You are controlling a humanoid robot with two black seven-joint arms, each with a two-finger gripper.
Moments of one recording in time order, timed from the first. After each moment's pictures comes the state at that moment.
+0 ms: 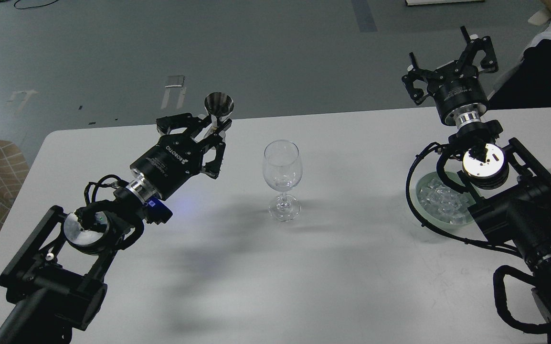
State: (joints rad) left arm -0.29 0.20 -1.24 -1.41 -0.22 -0.16 0.34; right arm 0.70 -0.08 1.30 0.66 -0.14 0.35 0.22
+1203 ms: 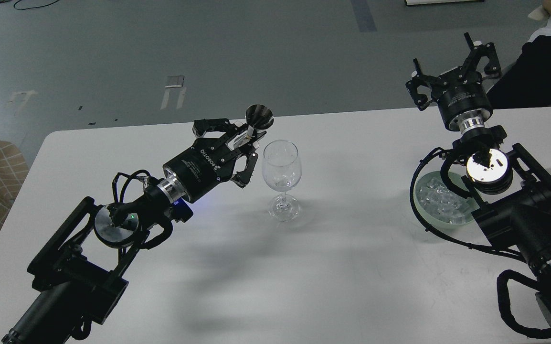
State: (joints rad) left arm -0.35 0.18 -1.14 -1.39 -0.09 -0.15 0.35; right arm 0.68 -0.09 1.30 0.66 -0.14 0.36 0.23
